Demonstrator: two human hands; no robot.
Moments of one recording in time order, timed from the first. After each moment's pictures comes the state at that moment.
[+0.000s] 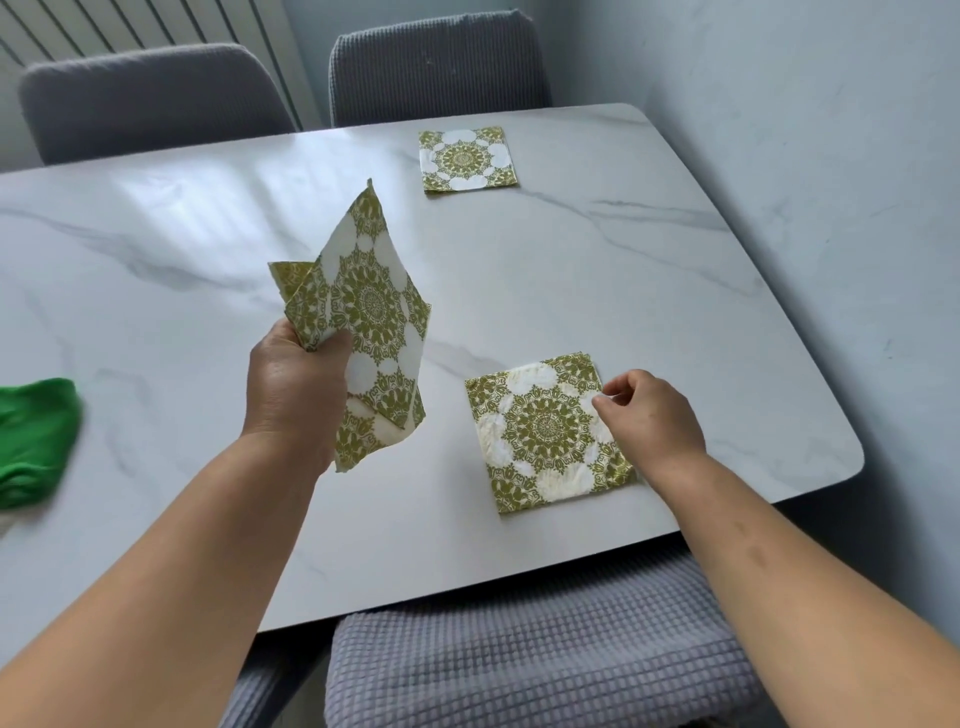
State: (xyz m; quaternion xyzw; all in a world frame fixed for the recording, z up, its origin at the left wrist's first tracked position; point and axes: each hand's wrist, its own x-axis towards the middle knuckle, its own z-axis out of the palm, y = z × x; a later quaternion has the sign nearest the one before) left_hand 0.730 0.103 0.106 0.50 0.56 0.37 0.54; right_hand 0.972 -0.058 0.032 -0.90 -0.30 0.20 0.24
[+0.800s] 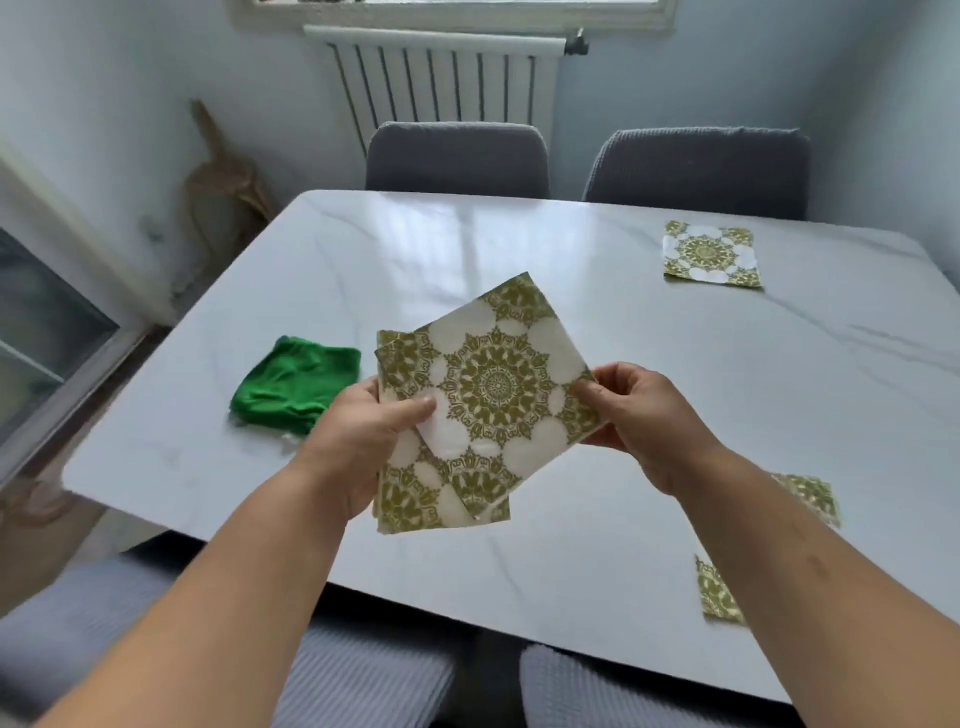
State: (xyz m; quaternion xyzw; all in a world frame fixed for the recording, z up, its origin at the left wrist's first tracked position) left_hand 0.536 0.125 0.149 0.38 0.51 0.37 0.68; right_hand 0.788 0.101 0.115 -0.61 -0.34 0.55 0.46
